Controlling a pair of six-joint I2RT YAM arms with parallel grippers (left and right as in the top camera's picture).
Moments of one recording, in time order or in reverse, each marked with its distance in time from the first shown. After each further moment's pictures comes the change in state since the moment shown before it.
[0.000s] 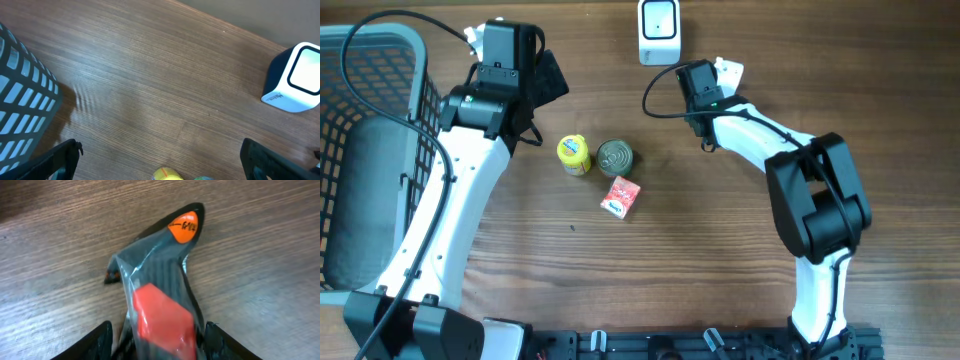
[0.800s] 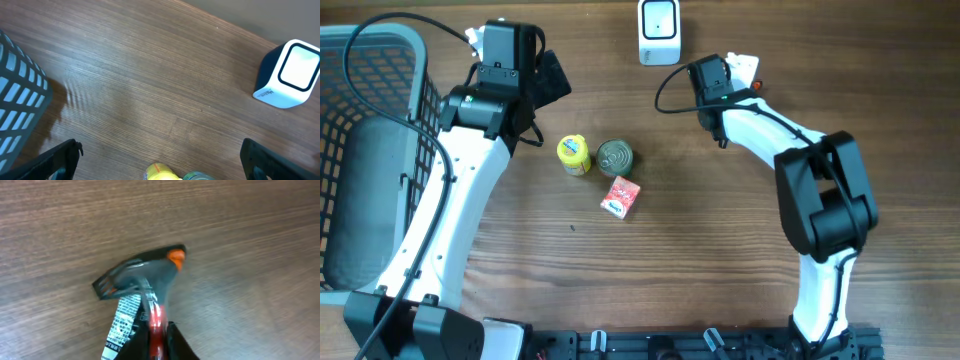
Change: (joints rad) left arm 0.000 0.000 0.000 -0.002 0.039 -0.020; right arm -0.049 -0.025 0.023 -0.119 0.177 -0.119
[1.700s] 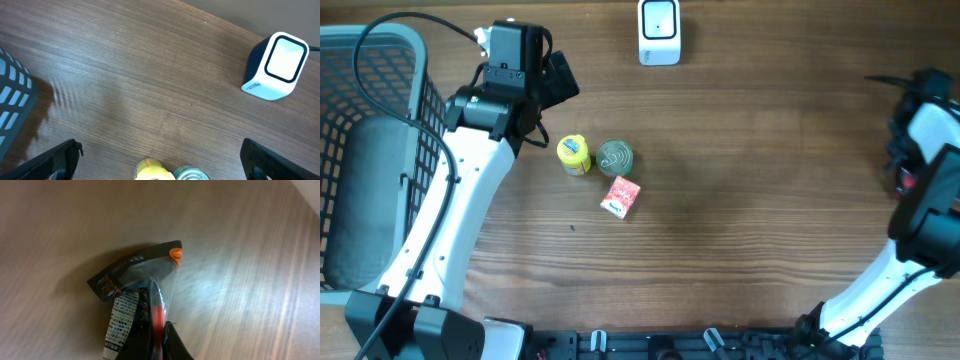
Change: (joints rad) left arm -0.024 0.000 0.000 0.005 0.029 -0.003; right arm -0.833 -0.048 -0.003 -0.279 -0.003 -0.007
